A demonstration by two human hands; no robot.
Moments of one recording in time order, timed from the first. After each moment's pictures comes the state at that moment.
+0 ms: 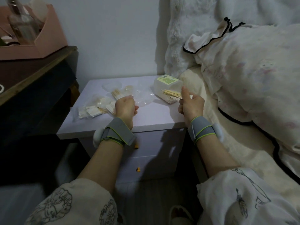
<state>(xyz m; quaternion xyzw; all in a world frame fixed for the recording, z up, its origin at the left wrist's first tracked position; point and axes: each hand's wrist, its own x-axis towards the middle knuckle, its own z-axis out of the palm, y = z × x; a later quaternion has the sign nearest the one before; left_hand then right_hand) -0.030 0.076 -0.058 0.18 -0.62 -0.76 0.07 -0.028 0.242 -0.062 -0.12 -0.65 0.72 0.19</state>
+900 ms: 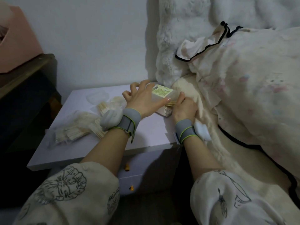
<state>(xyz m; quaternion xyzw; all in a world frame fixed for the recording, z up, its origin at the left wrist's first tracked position) -0.089 0.128 -0.022 -0.12 -0.97 -0.19 0.09 -0.083 0.249 -0.059 -0.22 -0.84 0.43 0.24</state>
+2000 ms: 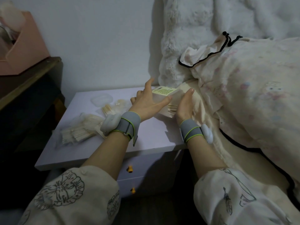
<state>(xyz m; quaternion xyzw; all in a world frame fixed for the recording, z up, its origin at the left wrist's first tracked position) -0.063 0.121 -0.001 -0.12 -0.91 -0.40 0.02 -0.078 0.236 -0.038 -0.20 -0.69 0.67 0.18</state>
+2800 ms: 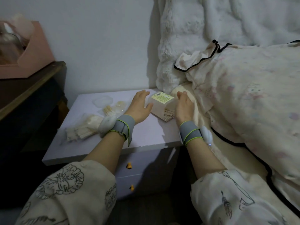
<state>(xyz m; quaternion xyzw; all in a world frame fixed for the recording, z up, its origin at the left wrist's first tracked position) -0.065 0.099 -0.017 -0.15 -0.92 -0.36 0.03 -0.057 0.239 -0.031 -0.15 -0.70 0.67 0.22</state>
